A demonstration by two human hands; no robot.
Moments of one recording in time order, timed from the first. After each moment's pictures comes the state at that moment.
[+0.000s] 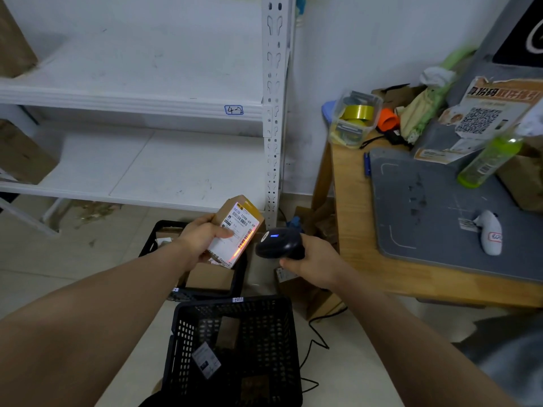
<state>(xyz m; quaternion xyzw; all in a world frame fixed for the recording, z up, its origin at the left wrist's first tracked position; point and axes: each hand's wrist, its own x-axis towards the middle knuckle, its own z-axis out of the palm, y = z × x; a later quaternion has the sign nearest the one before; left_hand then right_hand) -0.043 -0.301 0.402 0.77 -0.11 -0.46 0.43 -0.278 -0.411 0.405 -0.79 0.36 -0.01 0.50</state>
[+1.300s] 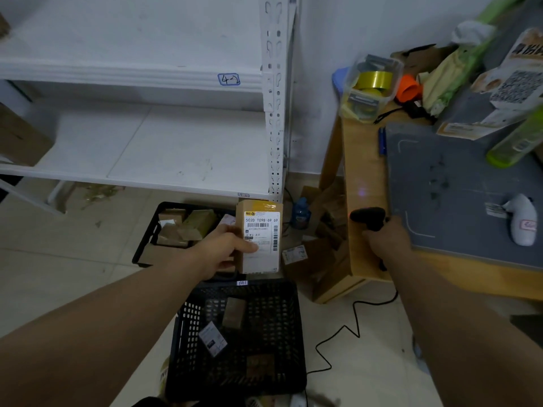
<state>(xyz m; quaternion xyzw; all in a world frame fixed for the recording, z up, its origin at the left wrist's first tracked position) -0.074 -0.318 0.361 0.74 -0.09 -0.55 0.37 -0.336 -0.530 0.316 -0.61 0.70 -0.06 0.37</state>
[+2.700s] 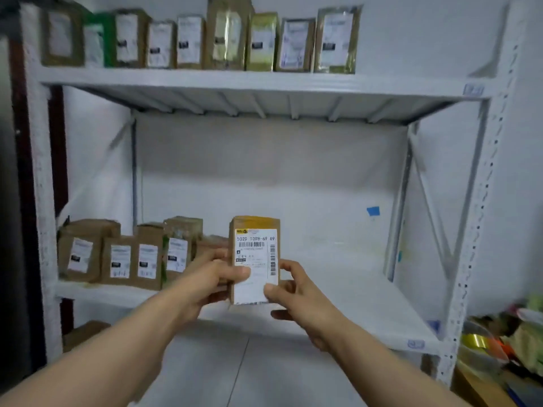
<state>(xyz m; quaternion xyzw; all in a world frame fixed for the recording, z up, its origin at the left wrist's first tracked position) 0.418 0.003 0.752 0.62 -0.34 -0.30 0.64 0.260 -0.120 0.720 -0.76 0.20 -0.27 0.55</state>
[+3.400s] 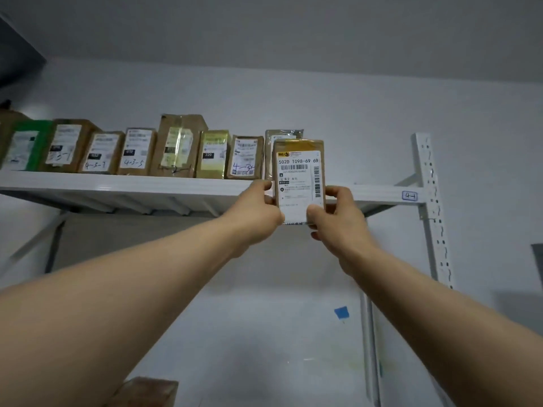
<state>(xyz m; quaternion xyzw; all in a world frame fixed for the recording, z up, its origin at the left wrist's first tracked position) 0.361 -0.137 1.025 0.53 -0.61 -0.01 0.59 0.238 -0.233 1.006 -0.69 0.21 -0.65 0.25</state>
